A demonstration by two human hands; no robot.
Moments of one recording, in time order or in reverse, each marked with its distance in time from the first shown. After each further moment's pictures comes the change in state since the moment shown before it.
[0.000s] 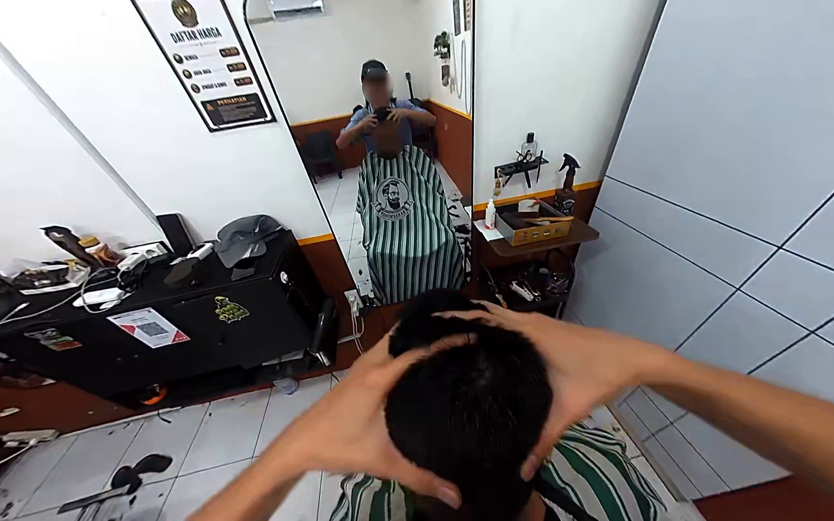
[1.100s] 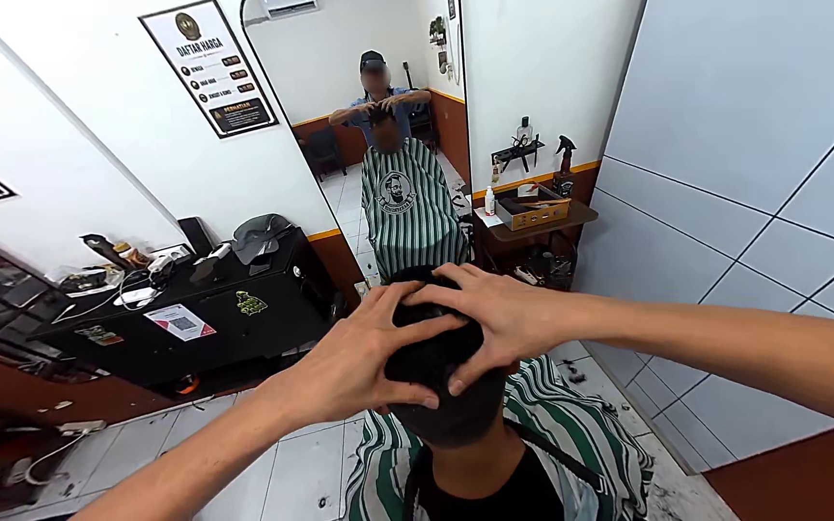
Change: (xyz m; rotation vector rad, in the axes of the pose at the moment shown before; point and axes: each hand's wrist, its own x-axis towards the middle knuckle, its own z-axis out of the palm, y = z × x) left_hand 0.022 0.044 -0.029 0.525 -0.239 -0.034; right_hand 0.029 -0.035 -0.009 -0.316 -0.061 0.128
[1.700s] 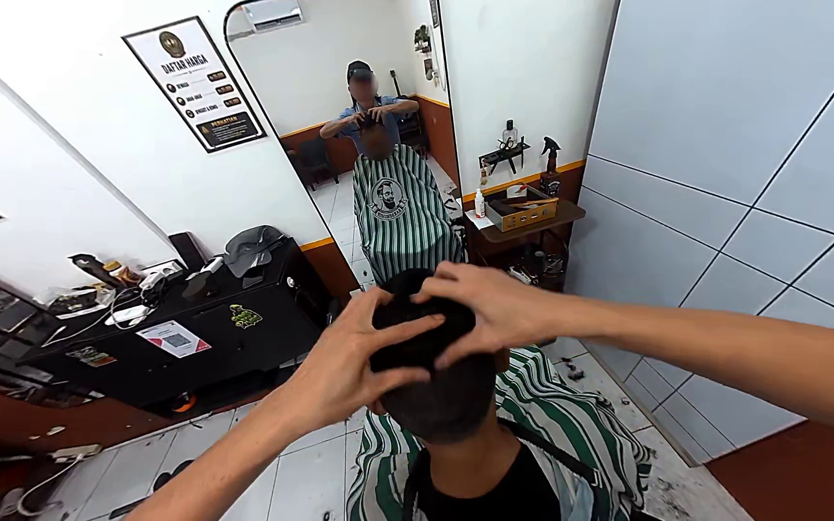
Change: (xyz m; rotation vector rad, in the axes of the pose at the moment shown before) left_hand -0.004 -0.005 0.015 -0.077 0.187 -0.036; right_hand -0.007 0.009 0.007 0.094 0.147 0.006
